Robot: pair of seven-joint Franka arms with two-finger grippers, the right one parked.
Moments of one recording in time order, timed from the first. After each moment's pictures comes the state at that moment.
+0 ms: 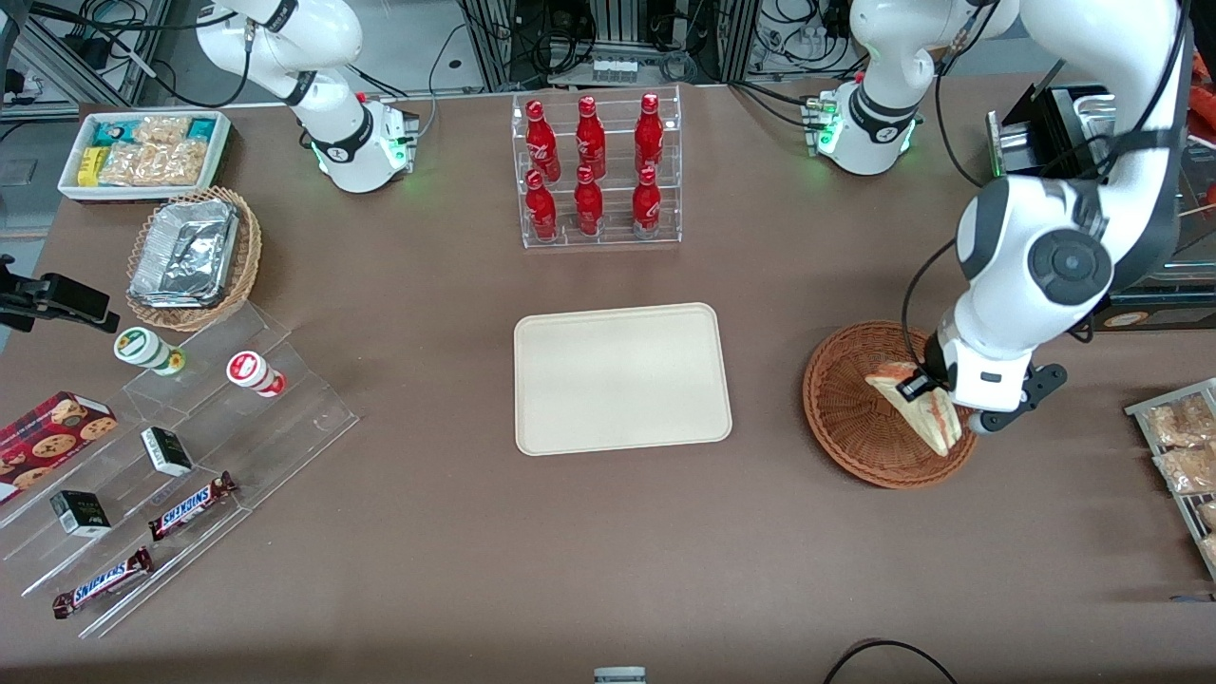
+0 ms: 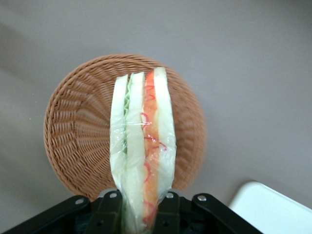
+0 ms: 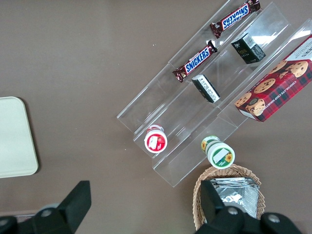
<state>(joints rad) 0.03 0.18 -0.27 -1.84 0.10 2.03 -0.80</state>
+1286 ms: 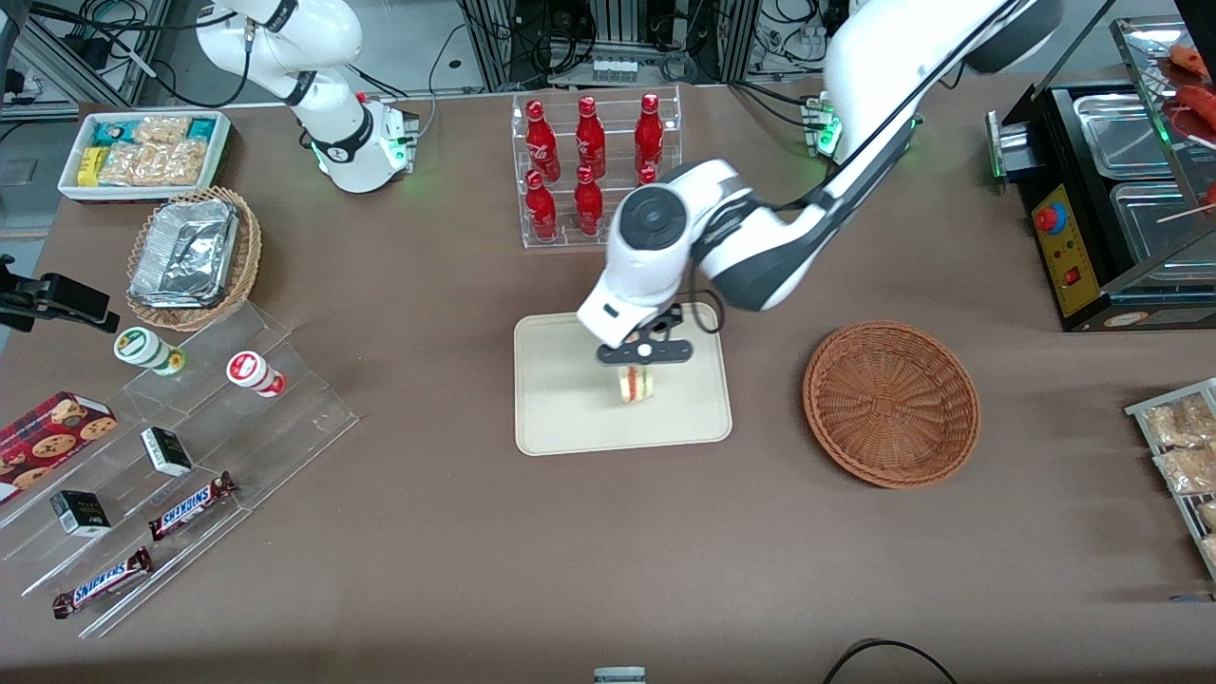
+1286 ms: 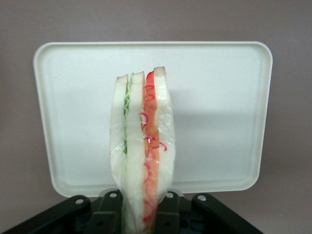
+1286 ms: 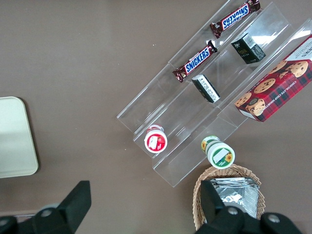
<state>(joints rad) -0.25 0.67 -0.69 -1.50 0.37 2.01 -1.03</state>
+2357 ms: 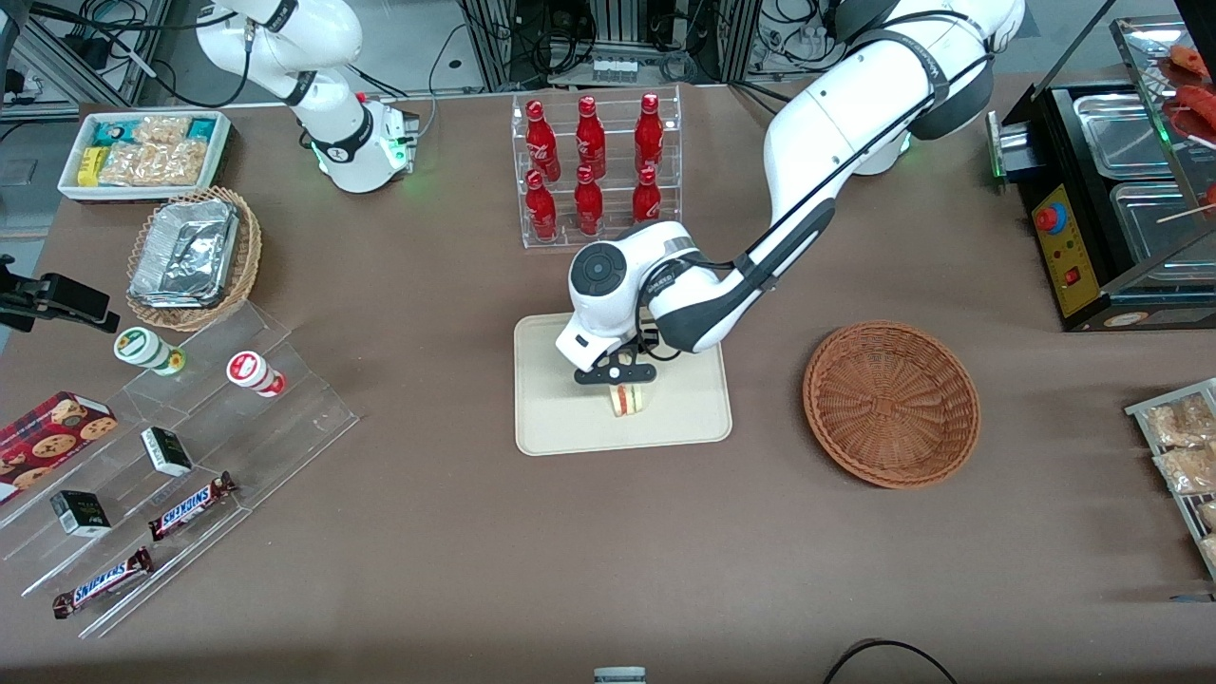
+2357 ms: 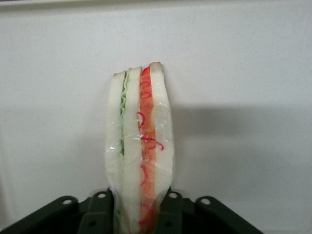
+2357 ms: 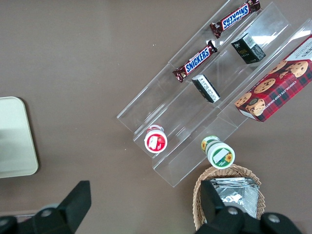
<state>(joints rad) -0.35 0.87 -0.64 -1.45 0.54 2.07 -1.13</state>
